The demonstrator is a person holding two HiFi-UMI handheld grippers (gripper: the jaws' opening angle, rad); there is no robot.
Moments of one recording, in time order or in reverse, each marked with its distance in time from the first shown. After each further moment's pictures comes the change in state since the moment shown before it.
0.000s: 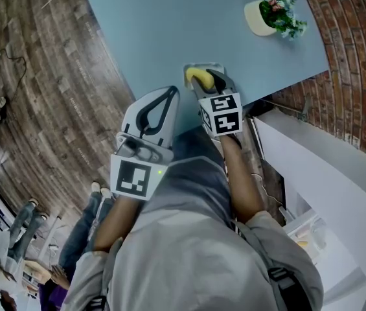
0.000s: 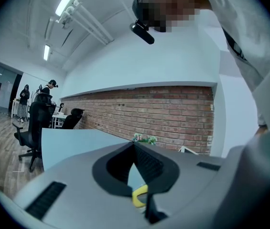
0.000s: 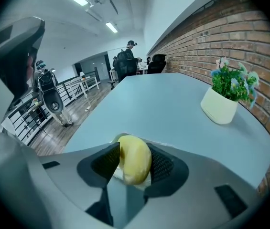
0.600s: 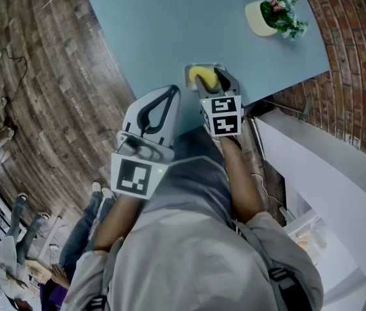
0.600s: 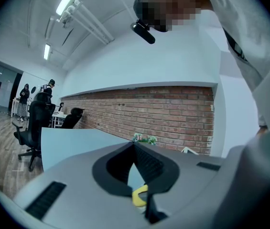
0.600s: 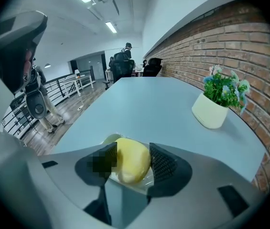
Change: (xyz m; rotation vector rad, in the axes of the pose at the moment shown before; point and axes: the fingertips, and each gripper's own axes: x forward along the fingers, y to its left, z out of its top) left arm 0.002 0.002 0.000 -0.013 -0.003 -0.002; right arm -0.004 -0.012 0.002 -0.022 -0.017 -0.096
